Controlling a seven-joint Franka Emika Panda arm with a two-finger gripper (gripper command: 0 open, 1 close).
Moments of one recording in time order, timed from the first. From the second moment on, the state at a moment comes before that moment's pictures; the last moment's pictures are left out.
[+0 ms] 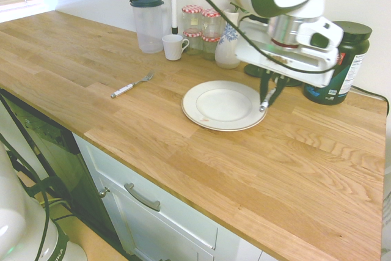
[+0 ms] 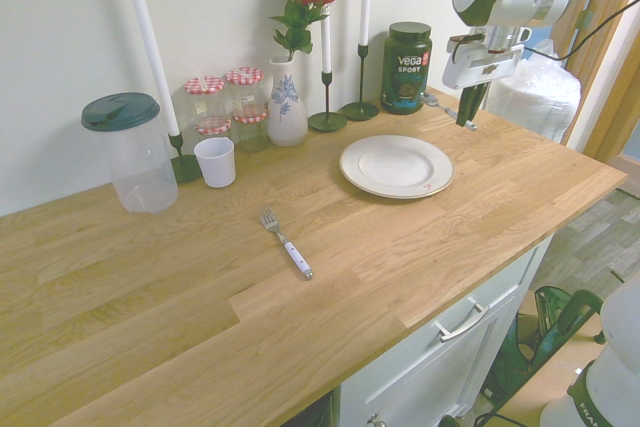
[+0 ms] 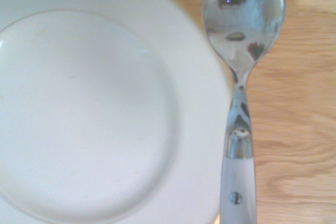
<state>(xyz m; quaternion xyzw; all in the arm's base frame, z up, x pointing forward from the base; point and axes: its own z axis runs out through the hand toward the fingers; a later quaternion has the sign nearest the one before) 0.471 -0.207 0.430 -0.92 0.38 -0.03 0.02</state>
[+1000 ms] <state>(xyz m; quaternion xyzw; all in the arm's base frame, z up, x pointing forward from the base) 0.482 -0.125 0.357 -0.93 0.37 -0.02 0.00</state>
